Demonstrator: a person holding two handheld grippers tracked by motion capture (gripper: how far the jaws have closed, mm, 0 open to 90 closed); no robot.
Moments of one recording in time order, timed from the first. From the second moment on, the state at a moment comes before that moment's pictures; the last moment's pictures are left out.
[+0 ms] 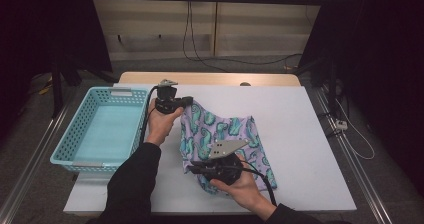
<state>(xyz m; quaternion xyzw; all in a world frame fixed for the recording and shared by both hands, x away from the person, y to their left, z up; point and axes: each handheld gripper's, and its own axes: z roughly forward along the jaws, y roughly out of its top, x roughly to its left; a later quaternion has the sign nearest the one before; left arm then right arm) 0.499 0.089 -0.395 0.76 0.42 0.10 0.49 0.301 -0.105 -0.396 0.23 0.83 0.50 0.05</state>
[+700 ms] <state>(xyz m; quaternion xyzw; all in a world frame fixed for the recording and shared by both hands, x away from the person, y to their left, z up) 0.504 0.103 -0.369 0.74 0.44 0.12 0.49 0.309 -0.093 -0.370 0.21 0.81 0.53 0.06</state>
